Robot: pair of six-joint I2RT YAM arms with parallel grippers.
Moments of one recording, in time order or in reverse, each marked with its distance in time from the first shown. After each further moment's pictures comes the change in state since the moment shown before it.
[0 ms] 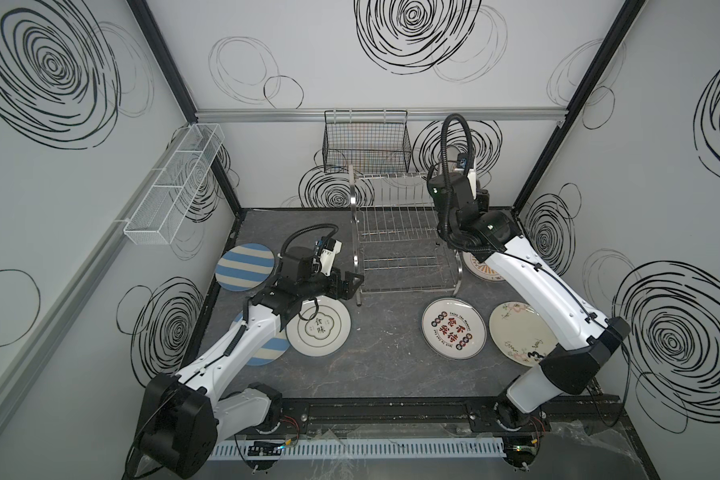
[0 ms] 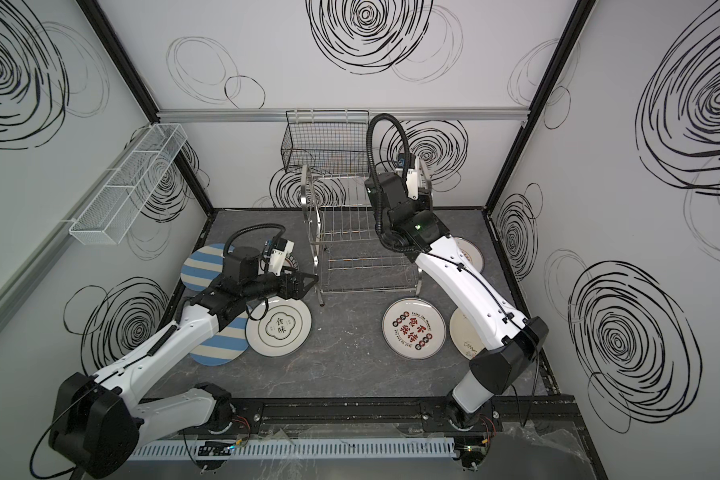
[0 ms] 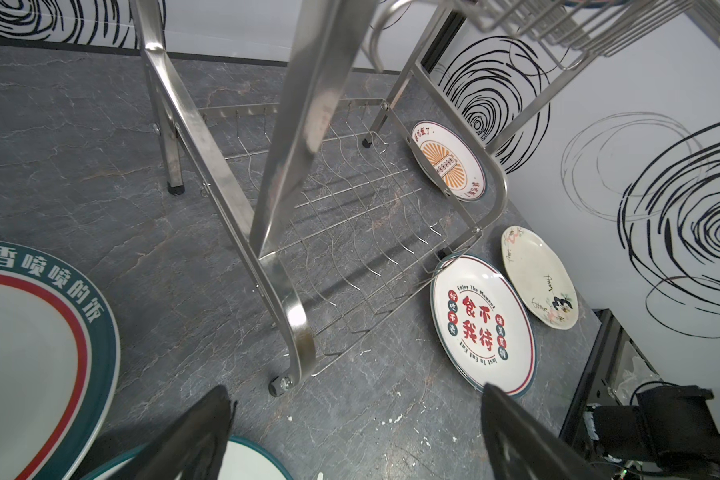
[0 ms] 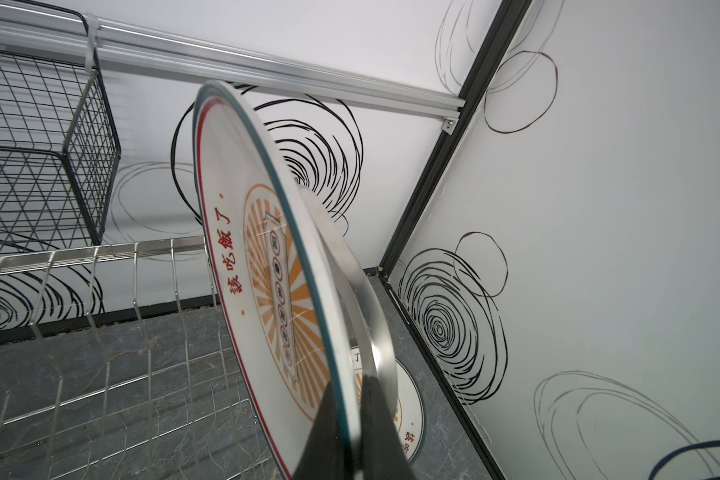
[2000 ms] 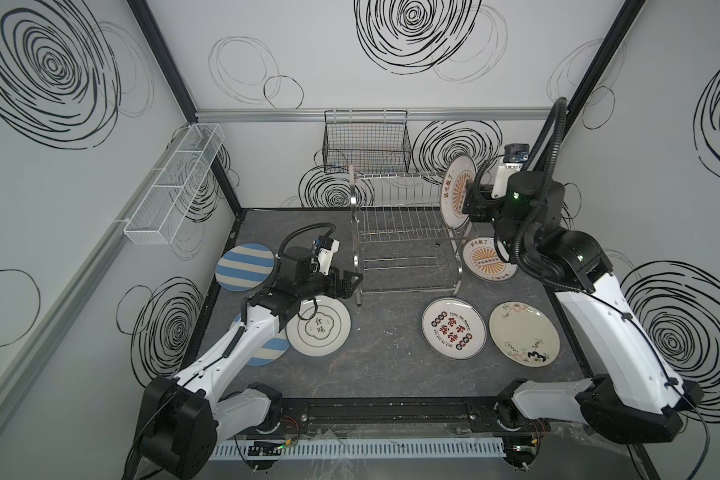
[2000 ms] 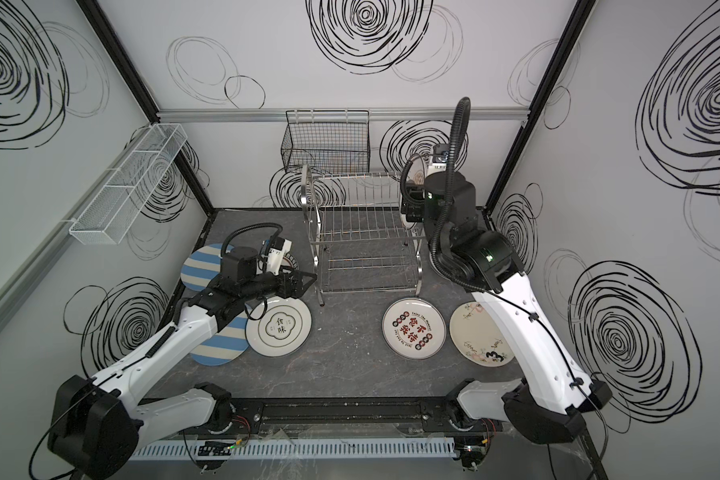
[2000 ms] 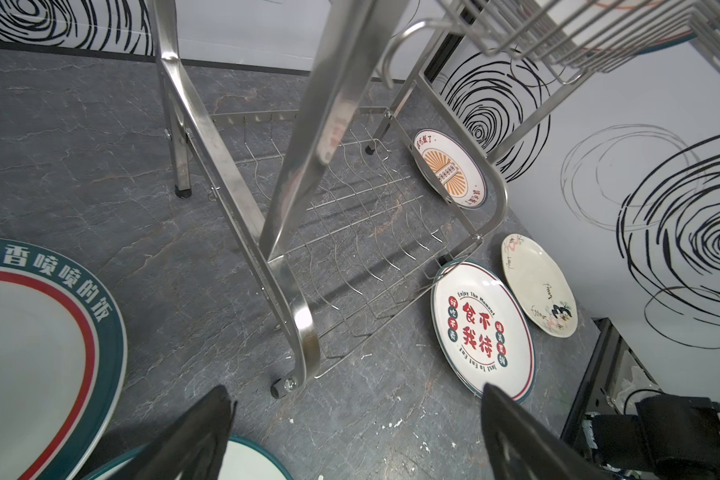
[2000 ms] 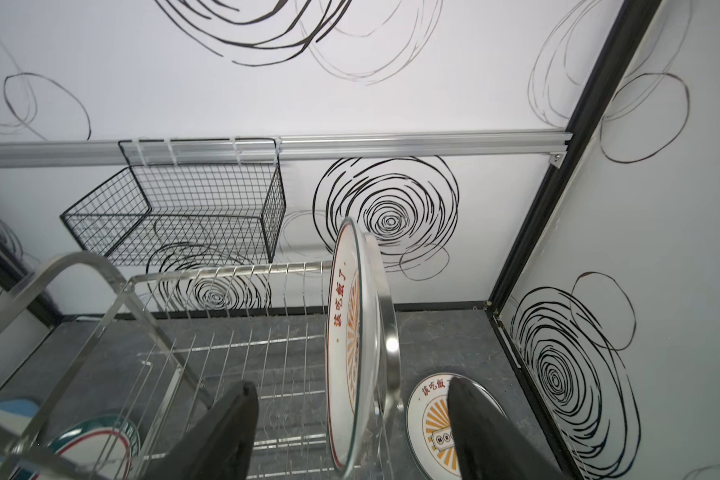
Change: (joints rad) left arm 0.014 -0.011 -0.006 0.013 -0.002 -0.025; right arm -0.055 -0.335 -0.053 -0.027 -0.517 -0.056
